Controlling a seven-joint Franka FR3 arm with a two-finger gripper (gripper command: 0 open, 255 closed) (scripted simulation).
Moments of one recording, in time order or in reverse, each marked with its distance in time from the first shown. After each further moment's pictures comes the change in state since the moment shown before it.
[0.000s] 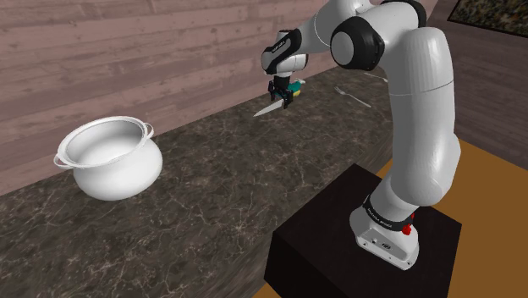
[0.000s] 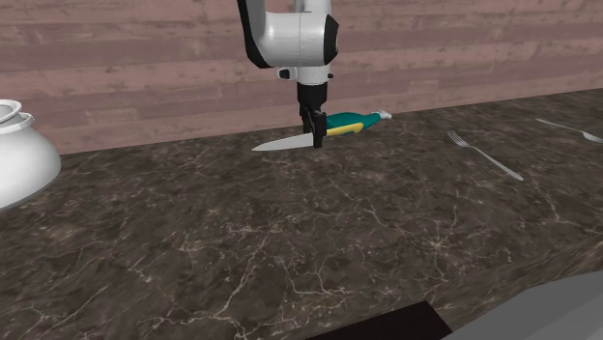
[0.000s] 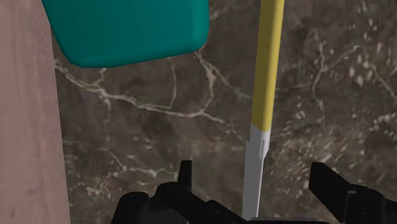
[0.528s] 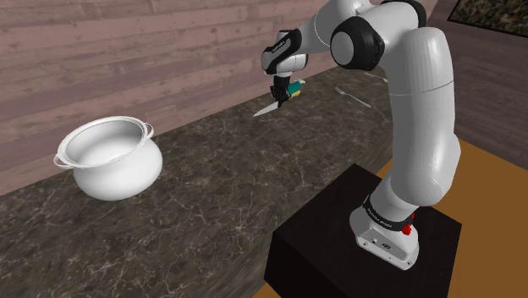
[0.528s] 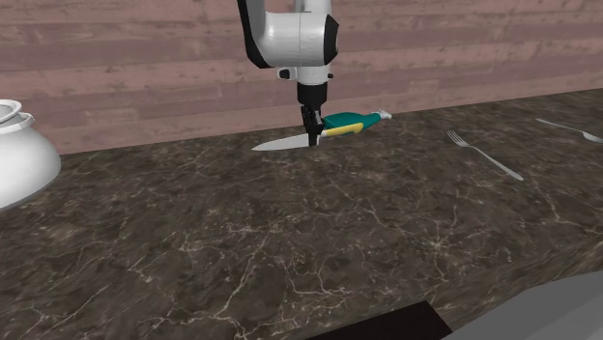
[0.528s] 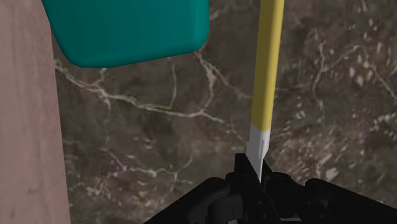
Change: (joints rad) arm 0.000 0.000 0.000 0.000 0.000 0.000 0.000
